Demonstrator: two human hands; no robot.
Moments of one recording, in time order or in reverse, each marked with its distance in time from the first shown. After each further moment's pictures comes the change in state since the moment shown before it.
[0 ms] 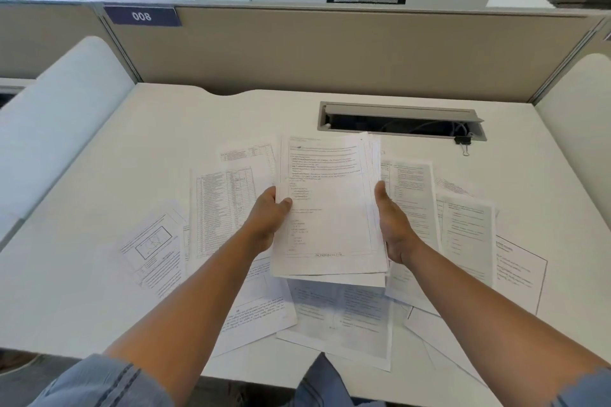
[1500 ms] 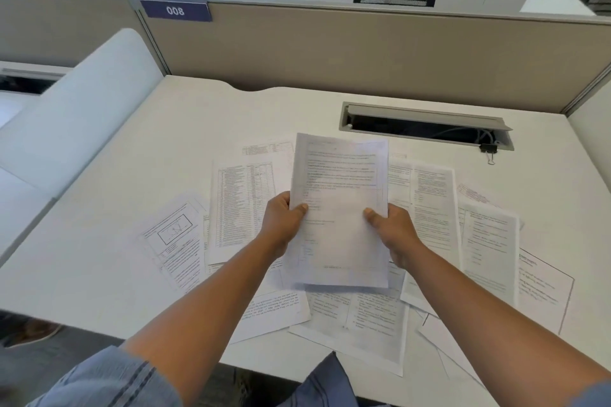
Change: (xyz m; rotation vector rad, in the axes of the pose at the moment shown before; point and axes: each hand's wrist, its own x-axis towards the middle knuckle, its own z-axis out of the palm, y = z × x) left_hand -0.009 -0.022 -0.007 -0.025 0.149 0.085; right_hand 0.019 0.024 0.018 -0.171 0.132 0.000
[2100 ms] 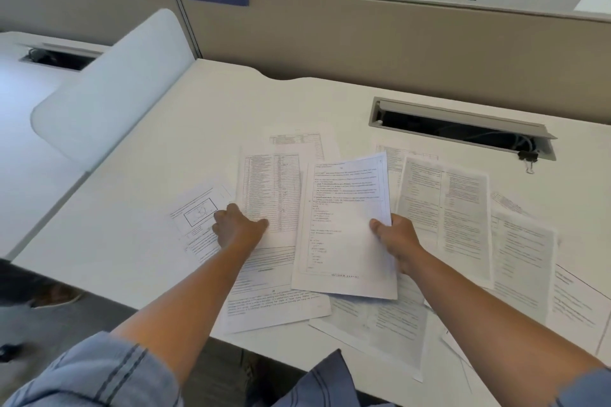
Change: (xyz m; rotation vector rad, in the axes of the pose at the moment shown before) left_hand 0.014 -0.054 -0.111 0.674 0.478 -0.242; right_hand 0.003 0.017 0.041 -0.222 -0.032 0.077
